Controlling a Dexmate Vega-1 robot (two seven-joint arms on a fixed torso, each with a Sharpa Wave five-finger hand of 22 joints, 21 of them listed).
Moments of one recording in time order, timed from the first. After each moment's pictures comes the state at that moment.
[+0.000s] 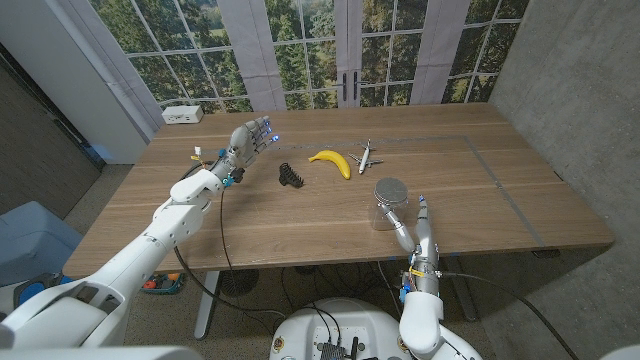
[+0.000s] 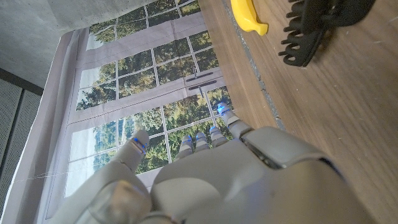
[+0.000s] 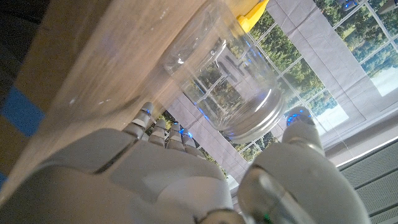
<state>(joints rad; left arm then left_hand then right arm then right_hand) 0.77 0.59 0.35 -1.23 -0.76 -0.27 -0.35 0.04 0.08 0.68 0.06 0.23 -0.08 -0.05 0.17 0.17 -0.12 -0.06 0.18 0.17 -0.12 -0.03 0.18 0.17 0.06 -0.04 0.30 0.17 -1.49 -0.37 -0.51 -1.90 -0.25 -0.04 -0.89 0.49 -0.18 0.26 -0.16 0.28 -0.07 0.12 0.19 0.20 -0.05 0.07 0.19 0.24 -0.10 0.07 0.20 0.30 -0.03 0.15 0.38 0.18</state>
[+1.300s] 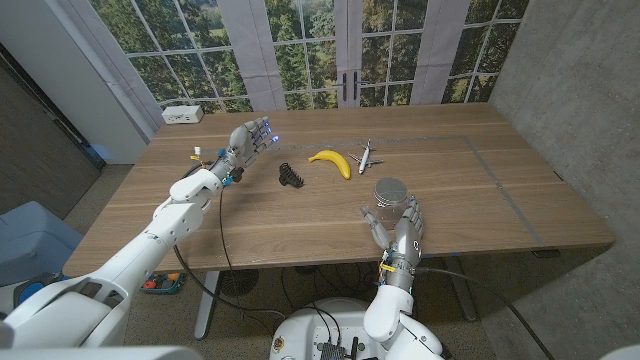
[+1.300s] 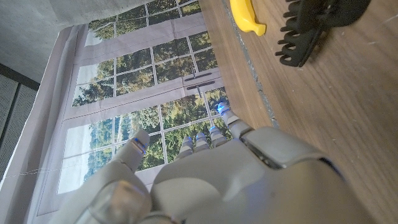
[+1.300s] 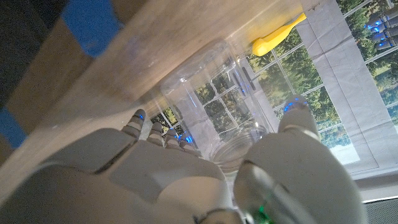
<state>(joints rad) 0.75 0.58 0.35 -1.20 -0.78 -0.25 -0.38 0.04 0.09 0.68 0.06 0.23 -0.09 -0.03 0.17 0.17 -0.12 -0.06 0.18 0.17 -0.11 -0.04 0.18 0.17 0.08 -0.04 0.29 0.17 -1.35 -0.27 -0.67 -1.81 -0.31 -0.36 -1.05 0.61 -0.15 0.19 -0.15 0.32 -0.17 0.12 0.19 0.20 -0.16 0.13 0.20 0.26 -0.17 0.11 0.21 0.32 -0.12 0.21 0.28 0.18</state>
